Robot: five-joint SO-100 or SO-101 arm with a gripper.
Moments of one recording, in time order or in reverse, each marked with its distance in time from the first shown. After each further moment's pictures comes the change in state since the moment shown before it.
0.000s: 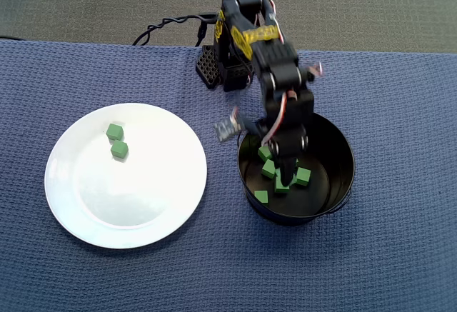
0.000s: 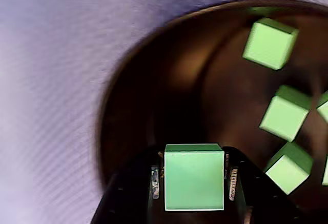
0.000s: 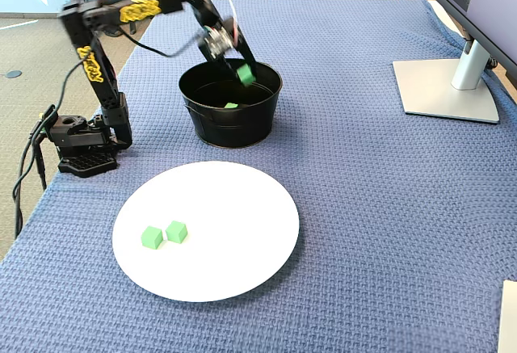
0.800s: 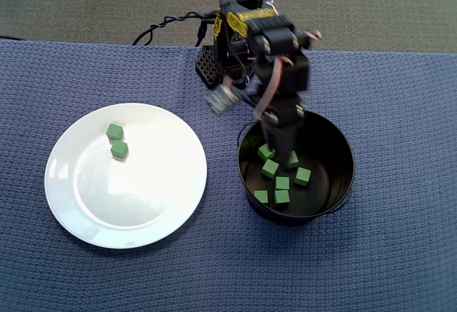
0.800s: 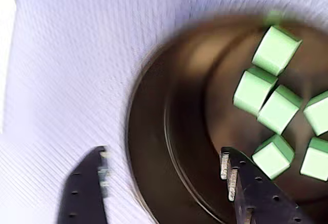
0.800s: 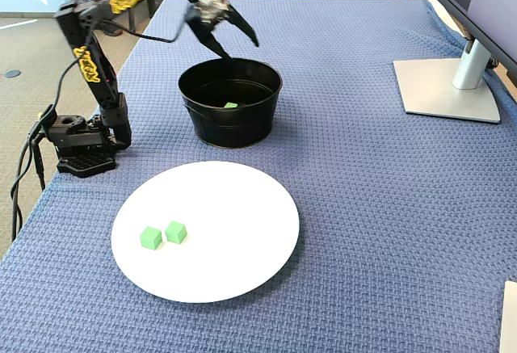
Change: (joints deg) arm 6.2 9.2 -16.7 19.5 -10.5
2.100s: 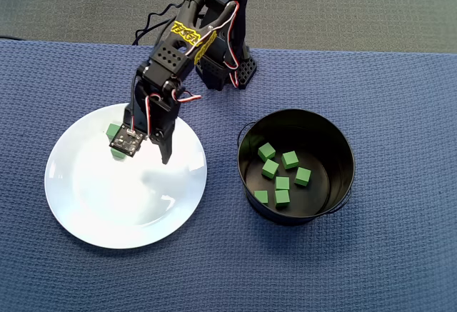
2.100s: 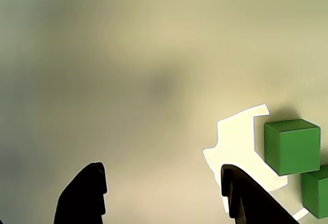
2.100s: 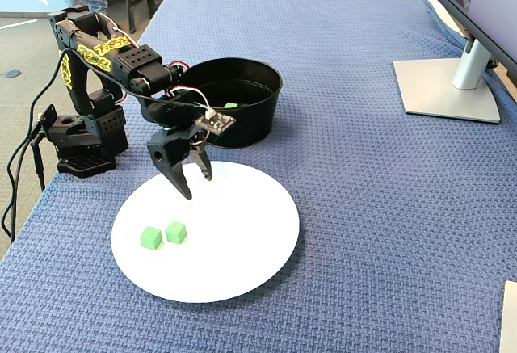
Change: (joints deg) arm 49.0 -6.4 38.9 -31.8 -98.6
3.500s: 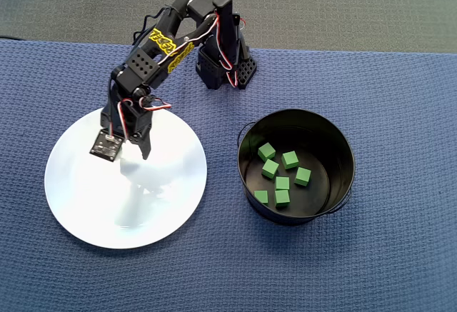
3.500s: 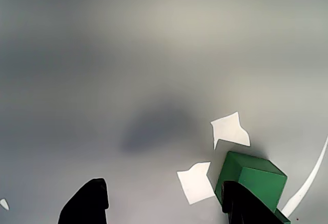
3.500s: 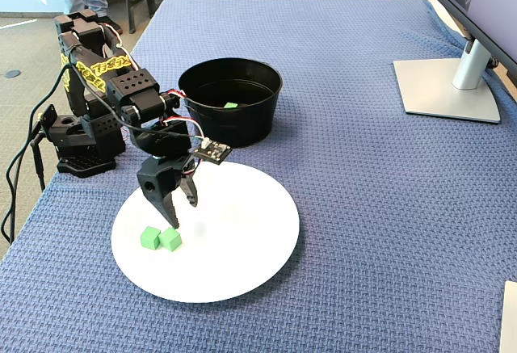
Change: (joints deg) arm 8.6 -14.2 -10.2 -0.8 -12.1
